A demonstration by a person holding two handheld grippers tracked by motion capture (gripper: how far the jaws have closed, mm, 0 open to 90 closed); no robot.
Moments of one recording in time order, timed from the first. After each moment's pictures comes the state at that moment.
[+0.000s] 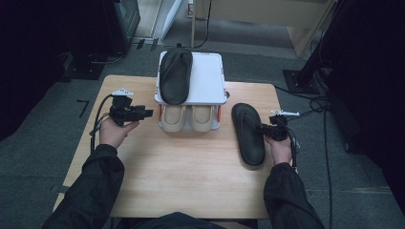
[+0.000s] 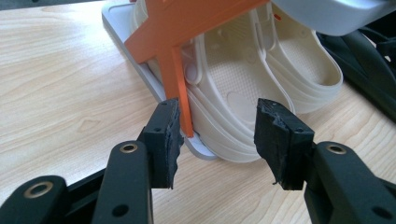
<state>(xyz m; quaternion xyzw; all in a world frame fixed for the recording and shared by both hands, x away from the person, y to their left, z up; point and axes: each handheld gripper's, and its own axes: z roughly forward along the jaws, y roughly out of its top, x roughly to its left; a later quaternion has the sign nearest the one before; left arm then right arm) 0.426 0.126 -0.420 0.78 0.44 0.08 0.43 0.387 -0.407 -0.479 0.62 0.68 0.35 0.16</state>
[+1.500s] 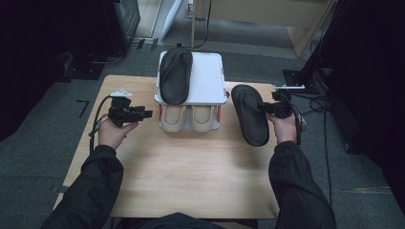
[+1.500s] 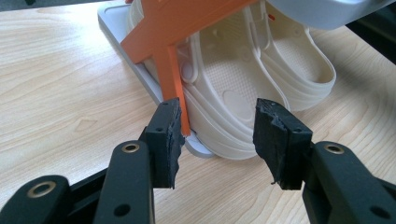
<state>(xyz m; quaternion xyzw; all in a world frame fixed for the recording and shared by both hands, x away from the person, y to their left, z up) 0.423 0.128 -0.421 0.78 0.44 0.08 0.44 0.418 -0.392 -0.388 0.61 0.69 0.35 0.17</state>
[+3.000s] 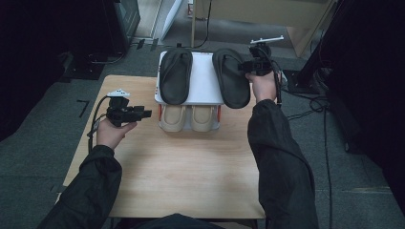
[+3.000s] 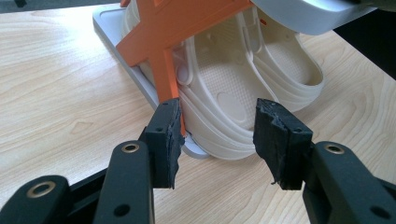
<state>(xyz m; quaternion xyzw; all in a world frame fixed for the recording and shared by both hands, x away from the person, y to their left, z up) 0.422 0.134 -0.420 0.78 0.43 0.06 0.45 0.494 -0.308 -0.287 0.59 0.70 0.36 0.20</state>
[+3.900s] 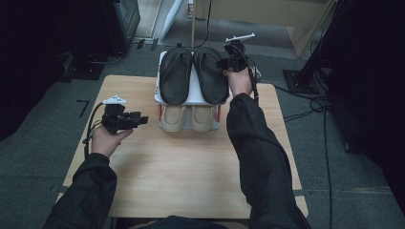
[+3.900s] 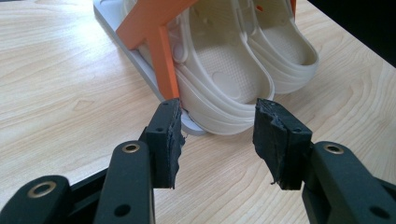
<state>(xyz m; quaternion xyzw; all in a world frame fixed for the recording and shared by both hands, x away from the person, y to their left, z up) 0.399 0.143 -0.422 0.78 0.43 0.07 0.44 0.531 -0.250 -0.308 0.57 0.72 0.36 0.18</state>
